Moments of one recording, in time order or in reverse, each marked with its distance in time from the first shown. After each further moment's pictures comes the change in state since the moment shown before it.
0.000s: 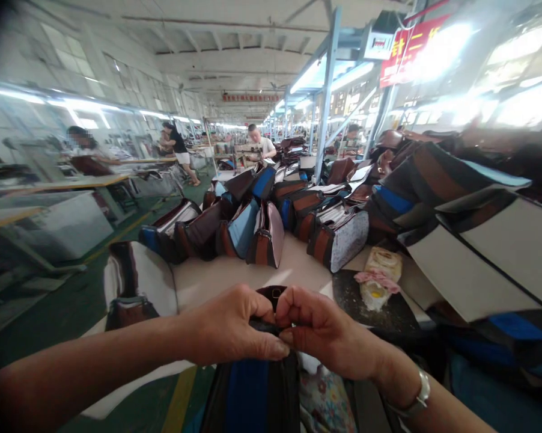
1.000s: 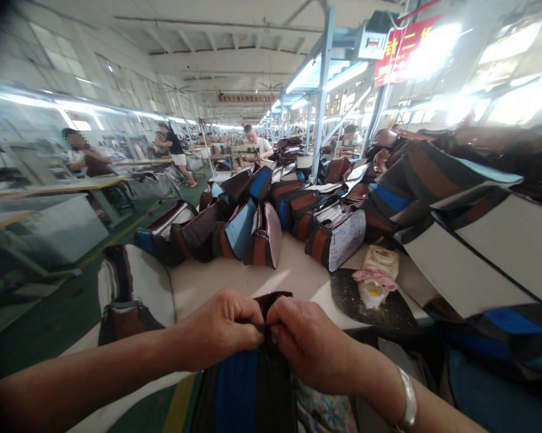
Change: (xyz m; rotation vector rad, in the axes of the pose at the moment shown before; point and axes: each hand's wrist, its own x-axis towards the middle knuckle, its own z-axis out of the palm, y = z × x) left_hand 0.001 -0.027 0.008 -0.122 0.134 -0.044; right_hand 0.007 0.011 0.010 -0.963 0.145 -0.186
